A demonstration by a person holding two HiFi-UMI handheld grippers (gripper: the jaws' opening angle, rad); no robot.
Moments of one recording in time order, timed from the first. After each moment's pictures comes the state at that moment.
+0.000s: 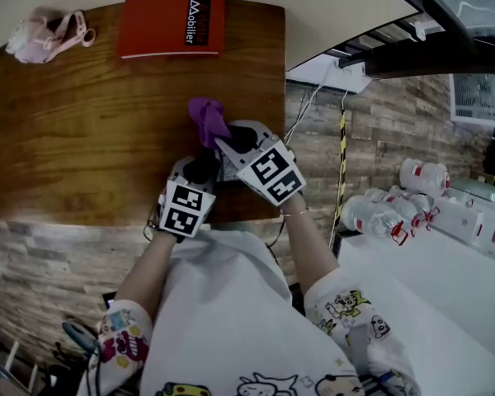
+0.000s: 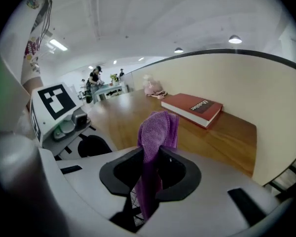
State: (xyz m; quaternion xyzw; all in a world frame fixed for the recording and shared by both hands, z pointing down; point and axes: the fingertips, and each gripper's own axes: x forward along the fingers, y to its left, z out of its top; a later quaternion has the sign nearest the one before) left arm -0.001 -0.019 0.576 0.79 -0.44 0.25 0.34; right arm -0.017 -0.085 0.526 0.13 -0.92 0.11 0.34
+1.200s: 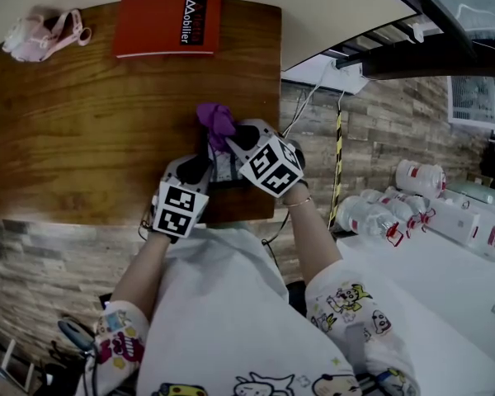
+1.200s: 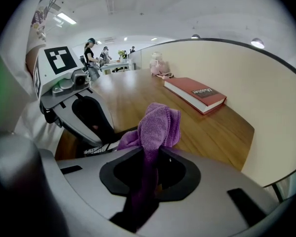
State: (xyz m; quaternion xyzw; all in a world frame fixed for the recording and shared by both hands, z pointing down) left arm -0.003 -0.020 0.578 0.79 -0.45 0.24 0.34; right arm 0.021 -0.093 0.569 0.09 -0.89 0.04 0.45
